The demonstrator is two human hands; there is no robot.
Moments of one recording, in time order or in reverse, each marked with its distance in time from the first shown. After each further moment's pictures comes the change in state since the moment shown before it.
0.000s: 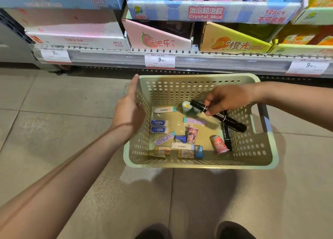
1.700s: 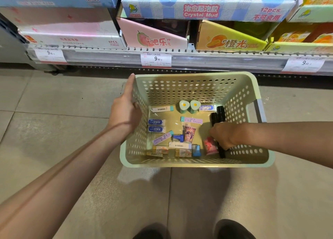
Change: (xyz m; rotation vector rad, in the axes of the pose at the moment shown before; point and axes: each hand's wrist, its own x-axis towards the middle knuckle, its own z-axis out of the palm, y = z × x) left_hand 0.001 0.000 0.002 -0.004 0.017 -0.039; right_hand 0.004 0.020 0.091 -0.699 -0.267 0.330
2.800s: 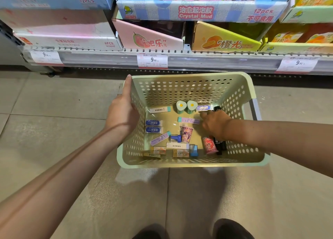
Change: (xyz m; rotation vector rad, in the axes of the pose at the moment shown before) left_hand 0.000 0.000 0.001 0.154 -0.013 0.073; right_hand -0.007 -0.006 -0.026 -0.309 0.154 0.053
